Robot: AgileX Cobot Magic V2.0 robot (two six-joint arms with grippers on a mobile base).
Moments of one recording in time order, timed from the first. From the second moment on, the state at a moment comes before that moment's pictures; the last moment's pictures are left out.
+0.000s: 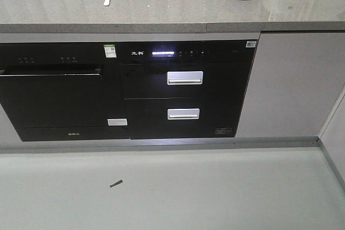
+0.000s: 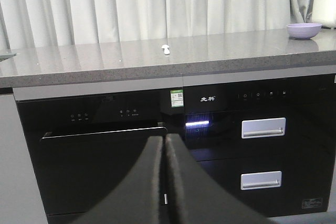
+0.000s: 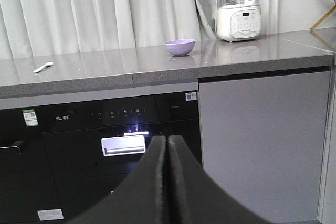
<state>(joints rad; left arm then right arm) 0.01 -0.01 0.02 -0.04 0.08 0.01 -0.02 -0.01 0.03 -0.11 0.04 0.13</state>
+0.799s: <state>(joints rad) 0.01 -0.01 0.02 -0.04 0.08 0.01 -0.02 -0.01 0.03 -0.11 0.04 0.13</state>
